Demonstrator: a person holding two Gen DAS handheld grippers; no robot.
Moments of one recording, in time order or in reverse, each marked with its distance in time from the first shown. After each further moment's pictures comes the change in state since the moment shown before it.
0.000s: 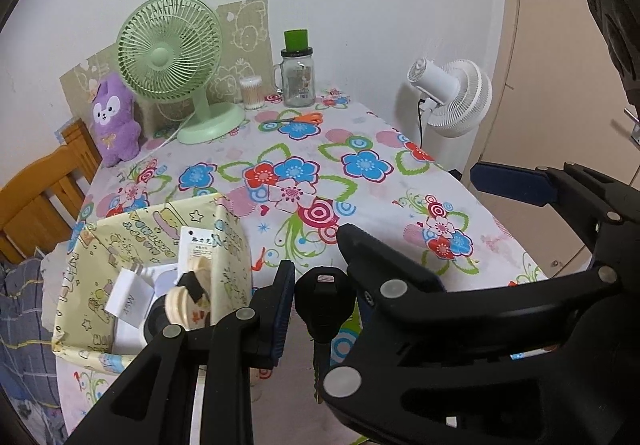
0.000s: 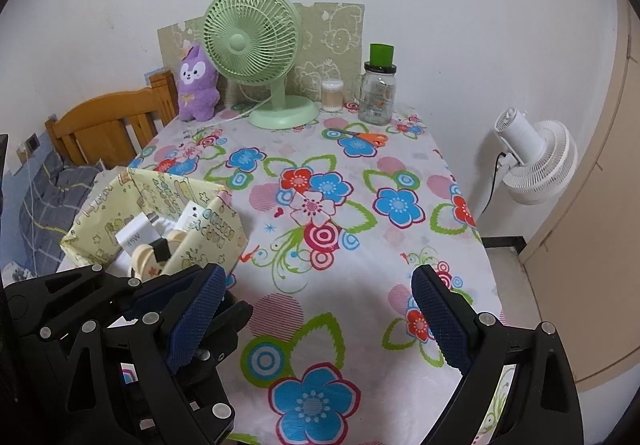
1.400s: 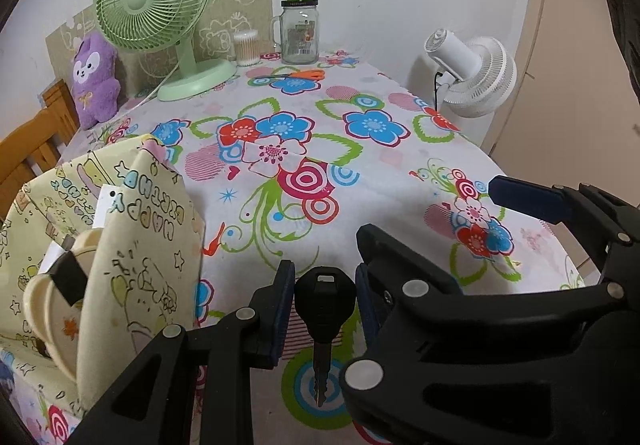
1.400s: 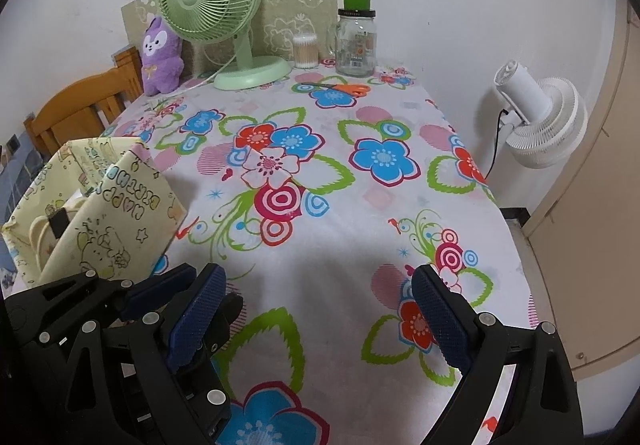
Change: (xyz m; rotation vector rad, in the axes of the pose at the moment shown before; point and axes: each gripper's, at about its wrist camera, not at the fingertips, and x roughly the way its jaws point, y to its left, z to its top) left arm 0.089 -0.015 -0.016 -0.060 0.071 0.006; right arm 0.083 -0.040 -0.031 0.050 0.081 -0.014
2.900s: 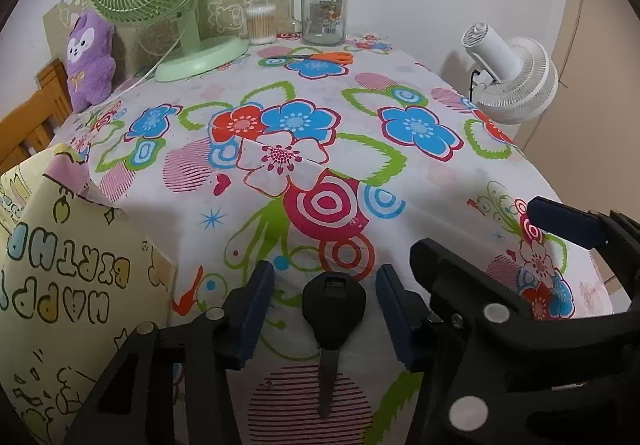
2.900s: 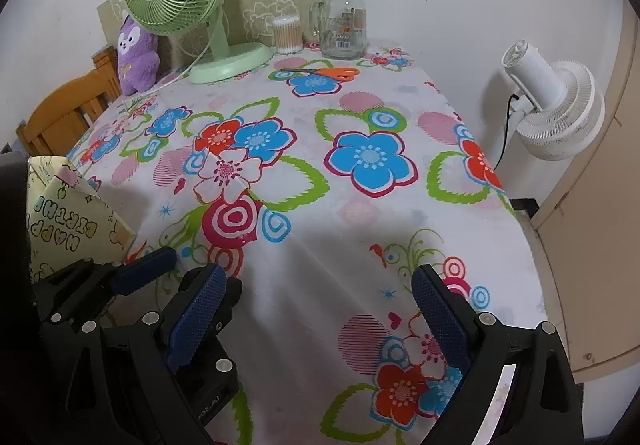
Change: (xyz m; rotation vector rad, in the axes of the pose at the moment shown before) left arm 0.073 0.012 0.029 -0.072 0.042 0.045; right arm 0.060 -0.034 0.020 0.033 0.049 0.025
